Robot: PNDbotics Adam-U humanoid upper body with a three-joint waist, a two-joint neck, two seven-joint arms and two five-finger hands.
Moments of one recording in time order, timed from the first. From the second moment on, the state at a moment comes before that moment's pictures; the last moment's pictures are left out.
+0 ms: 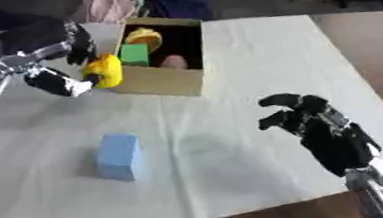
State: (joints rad) left arm -0.77 0.84 -0.22 -1.41 -0.50 -0.48 -0.37; right arm -0.26 -0.12 0.25 -1.66 -0.23 -0.15 0.42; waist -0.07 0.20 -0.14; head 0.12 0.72
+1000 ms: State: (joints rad) left arm -1.01 0.53 -0.16 -0.93 -0.92 -0.44 -0.13; right arm -0.26 -0.11 0.27 -1.66 -0.23 -0.14 0.44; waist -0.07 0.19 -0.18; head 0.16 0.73
